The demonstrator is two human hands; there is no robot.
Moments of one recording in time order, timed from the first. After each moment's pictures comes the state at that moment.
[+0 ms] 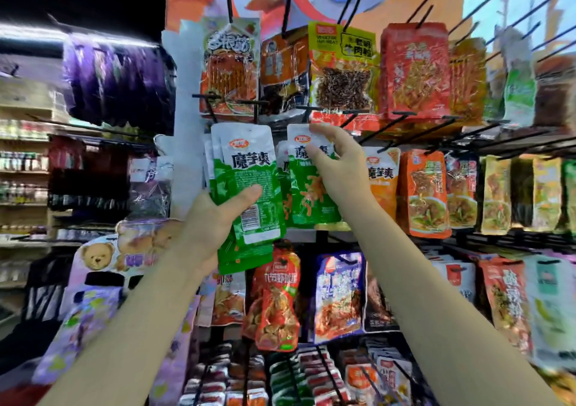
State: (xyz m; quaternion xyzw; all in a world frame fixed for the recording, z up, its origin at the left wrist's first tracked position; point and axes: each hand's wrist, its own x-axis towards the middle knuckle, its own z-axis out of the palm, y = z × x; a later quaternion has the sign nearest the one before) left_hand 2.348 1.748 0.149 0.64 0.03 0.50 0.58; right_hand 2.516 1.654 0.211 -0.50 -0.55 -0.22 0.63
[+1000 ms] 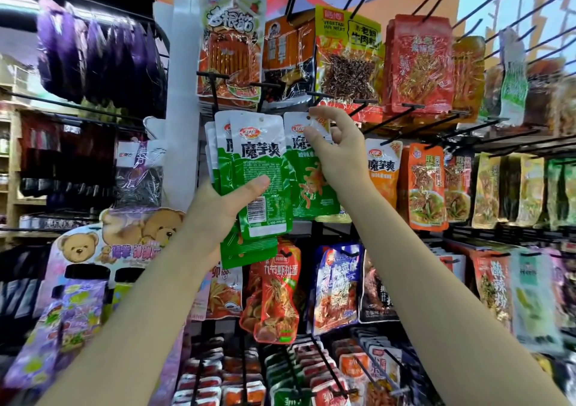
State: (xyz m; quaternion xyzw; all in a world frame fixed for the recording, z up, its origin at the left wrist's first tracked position) left_hand 2.350 1.766 0.144 0.64 0.00 0.49 0.59; right_hand 2.504 1.666 0.216 -0.49 -0.53 -0.20 0.66
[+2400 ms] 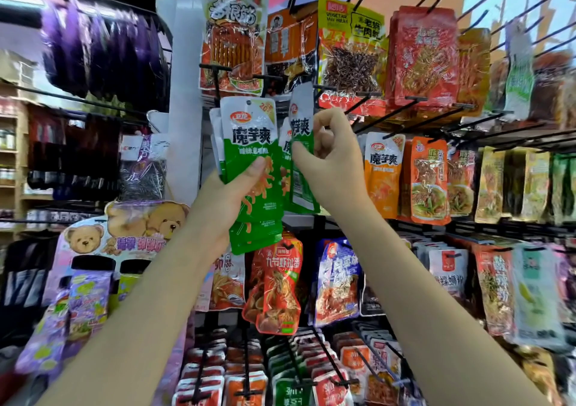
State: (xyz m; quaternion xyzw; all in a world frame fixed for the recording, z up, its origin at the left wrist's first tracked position) left_hand 2.351 1.753 0.147 0.62 0.02 0.49 0.60; right_hand 2.467 1.650 0.186 -0.48 -0.58 -0.25 0.61
